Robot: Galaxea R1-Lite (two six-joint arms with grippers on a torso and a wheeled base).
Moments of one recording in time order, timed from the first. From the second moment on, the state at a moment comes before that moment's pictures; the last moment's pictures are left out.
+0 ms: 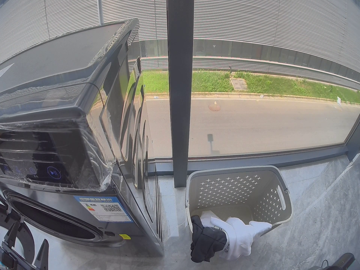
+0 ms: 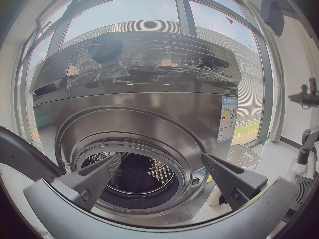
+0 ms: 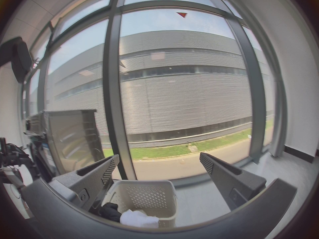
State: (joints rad) left arm 0.00 0.02 -0.02 -0.06 -0.07 0.01; right arm 0.13 0.24 -0.35 -0.05 -0.04 0.09
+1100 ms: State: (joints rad) left arm 0.00 0.02 -0.02 -0.06 -0.07 0.02; right arm 0.34 1.72 -0.41 -0.33 0.17 0.03
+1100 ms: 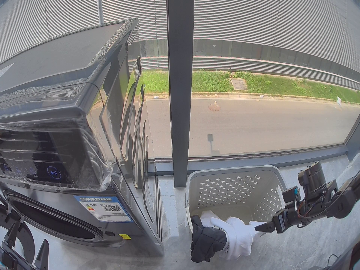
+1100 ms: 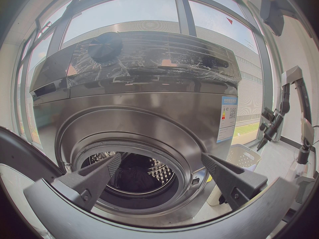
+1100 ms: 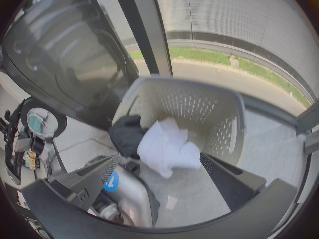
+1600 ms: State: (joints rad) left arm 0.00 0.02 -0.02 -0.06 -0.07 0.02; right arm 0.36 1.96 -0.40 -0.49 0.17 0.04
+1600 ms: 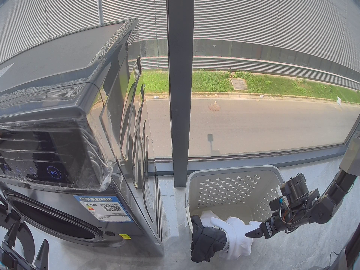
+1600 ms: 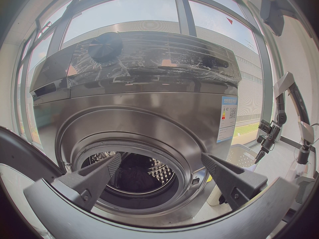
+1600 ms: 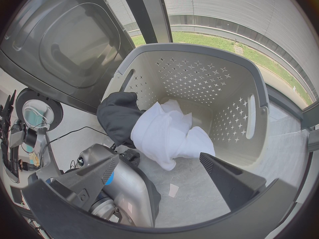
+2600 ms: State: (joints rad) left arm 0.00 0.02 -0.02 -0.06 -0.07 0.02; right arm 0.38 2.28 -0.60 -0.56 0.09 0.12
